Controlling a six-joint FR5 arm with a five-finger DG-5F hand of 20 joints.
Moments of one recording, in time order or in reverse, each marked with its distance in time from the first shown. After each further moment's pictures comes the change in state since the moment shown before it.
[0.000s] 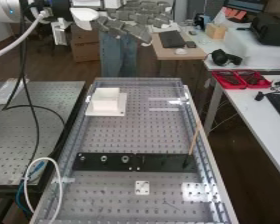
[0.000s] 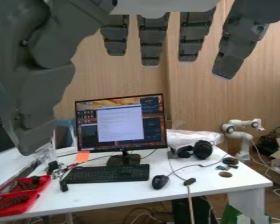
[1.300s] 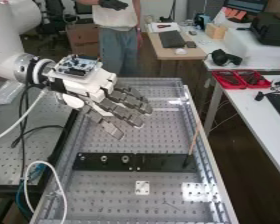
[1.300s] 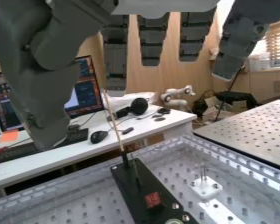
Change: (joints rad) arm -0.010 -0.139 -0.297 0.328 0.282 0.152
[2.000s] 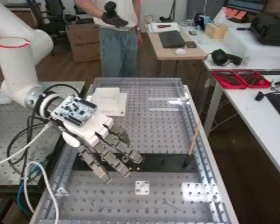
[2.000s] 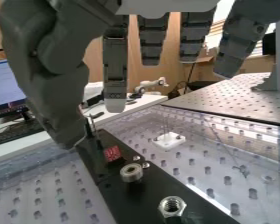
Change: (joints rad) arm 0.006 -0.145 -0.053 0.147 0.127 0.062
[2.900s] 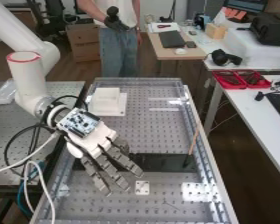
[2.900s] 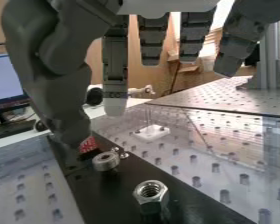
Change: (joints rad) arm 0.012 -0.096 0.005 0.120 0.091 -0.035
